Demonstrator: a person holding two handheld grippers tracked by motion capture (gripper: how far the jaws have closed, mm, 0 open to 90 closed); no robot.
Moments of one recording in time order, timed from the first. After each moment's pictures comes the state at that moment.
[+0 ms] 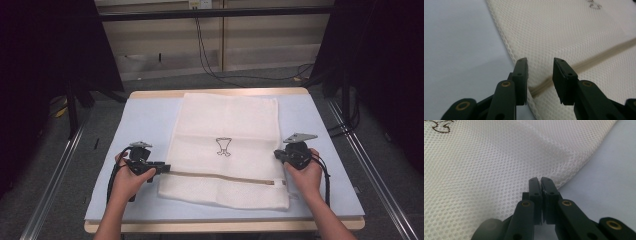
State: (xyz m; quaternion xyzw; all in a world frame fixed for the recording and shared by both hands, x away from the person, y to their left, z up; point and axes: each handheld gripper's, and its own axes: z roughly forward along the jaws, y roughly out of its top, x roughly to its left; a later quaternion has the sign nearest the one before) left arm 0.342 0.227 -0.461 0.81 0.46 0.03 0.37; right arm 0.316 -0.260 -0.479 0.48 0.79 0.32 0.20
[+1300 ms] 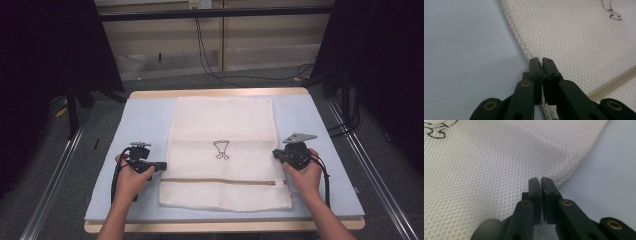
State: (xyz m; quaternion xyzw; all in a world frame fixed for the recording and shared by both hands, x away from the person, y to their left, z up) left arm 0.344 0.228 -0.469 0.79 0.50 0.01 0.35; right arm 0.317 -0.258 -0.481 0.47 0.79 0.34 0.20
